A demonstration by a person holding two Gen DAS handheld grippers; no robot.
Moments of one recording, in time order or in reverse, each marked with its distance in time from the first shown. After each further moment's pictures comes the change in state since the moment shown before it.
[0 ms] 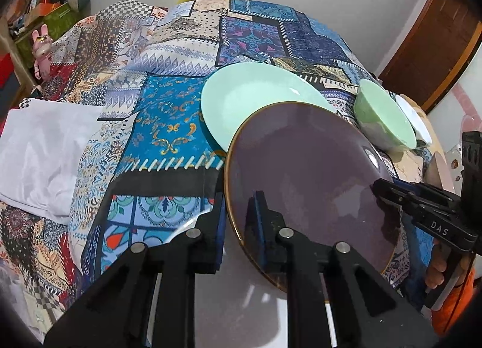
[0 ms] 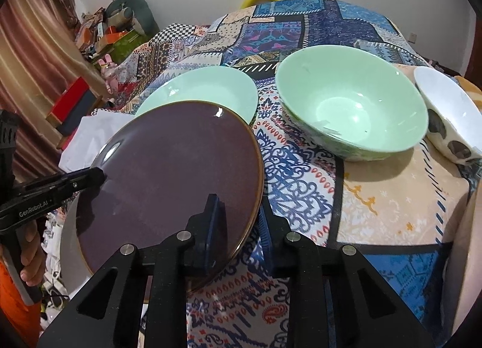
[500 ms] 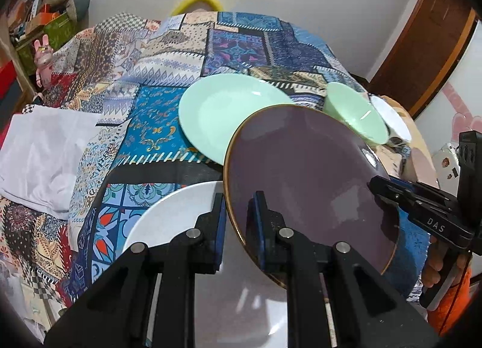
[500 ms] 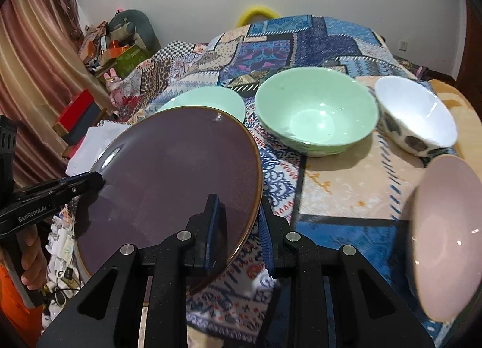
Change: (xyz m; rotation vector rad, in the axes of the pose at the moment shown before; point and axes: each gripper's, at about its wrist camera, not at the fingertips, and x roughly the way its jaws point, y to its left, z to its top) left arm -0.041 -0.036 -0.016 0.018 -0.053 -0.018; right arm -0.053 -0.008 -0.013 0.006 -0.077 -0.011
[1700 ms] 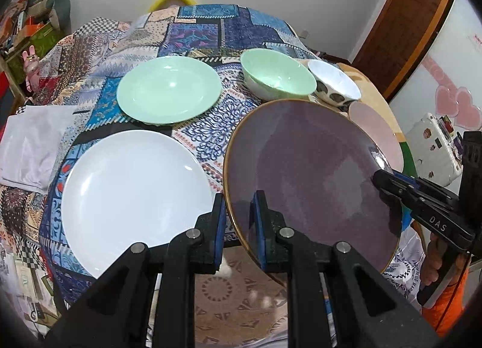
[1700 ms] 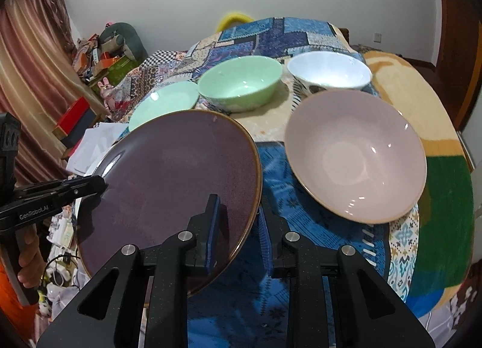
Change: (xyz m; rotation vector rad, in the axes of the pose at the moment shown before) left arm -0.034 -0.121 -0.059 0.065 0.052 -0.024; right arm -0.071 -0.066 -0.072 0.062 -0.026 -0.030
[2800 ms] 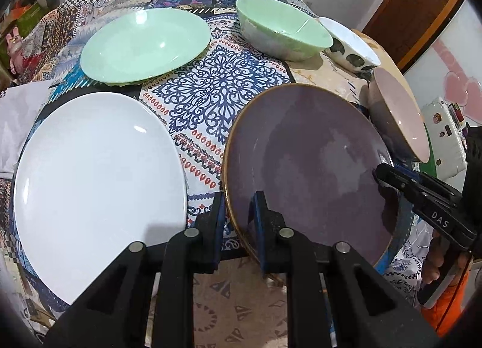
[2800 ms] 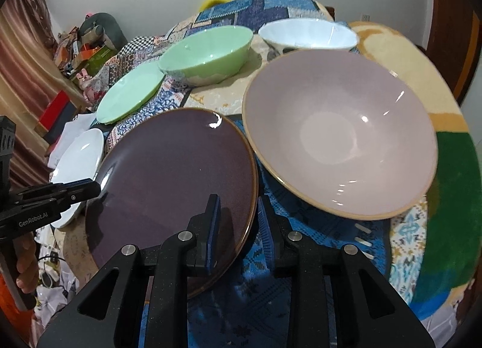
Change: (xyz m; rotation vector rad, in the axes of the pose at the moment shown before) left arm 0.074 -0.005 -0.005 -0.011 0.140 -0.006; right arm 0.020 -0.023 -0.010 0.032 0.065 -0.061
